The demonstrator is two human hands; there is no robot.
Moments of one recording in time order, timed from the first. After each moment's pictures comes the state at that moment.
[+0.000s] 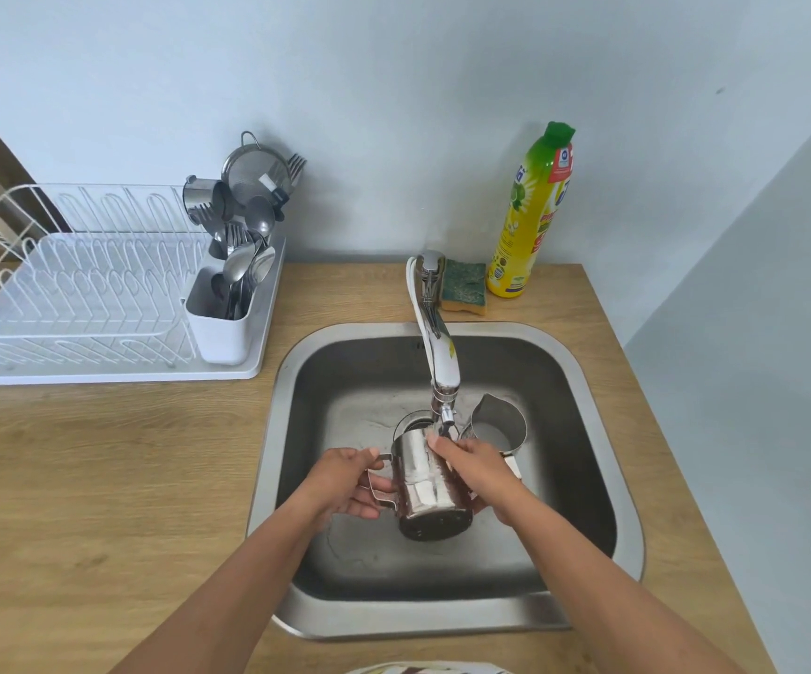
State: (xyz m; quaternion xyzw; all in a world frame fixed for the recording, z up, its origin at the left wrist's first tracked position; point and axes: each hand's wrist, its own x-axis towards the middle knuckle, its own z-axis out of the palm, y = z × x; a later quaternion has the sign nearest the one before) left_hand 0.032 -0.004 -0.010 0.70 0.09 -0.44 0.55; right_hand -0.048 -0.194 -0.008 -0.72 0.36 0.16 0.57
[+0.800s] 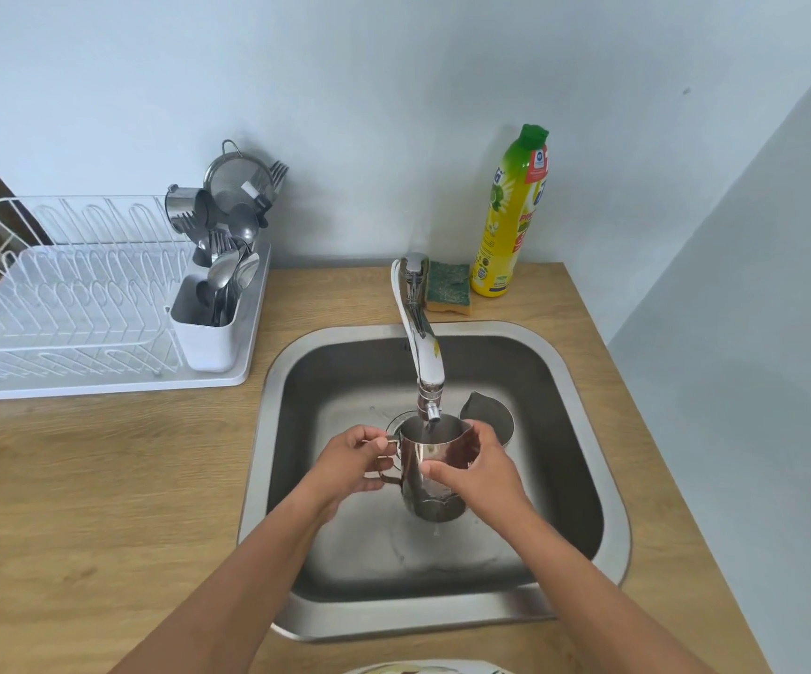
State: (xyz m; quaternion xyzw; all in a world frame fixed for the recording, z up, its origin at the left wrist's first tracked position) left_hand 0.032 -0.023 -0.002 0.70 0.03 -0.40 0.59; right_hand -0.079 -0.189 0.008 -0.80 0.32 0.01 0.50
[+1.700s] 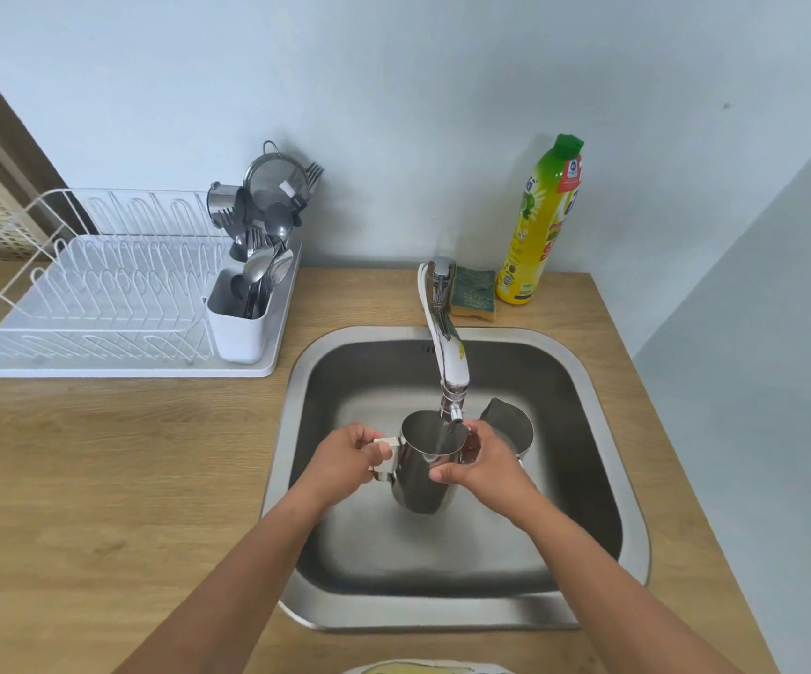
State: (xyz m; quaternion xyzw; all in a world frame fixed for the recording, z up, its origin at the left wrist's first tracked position) left_hand 0.034 0.002 0.008 0.80 -0.01 -0.31 0.51; right_hand -0.058 -0.191 0.007 -0.79 0.26 0.08 0.56
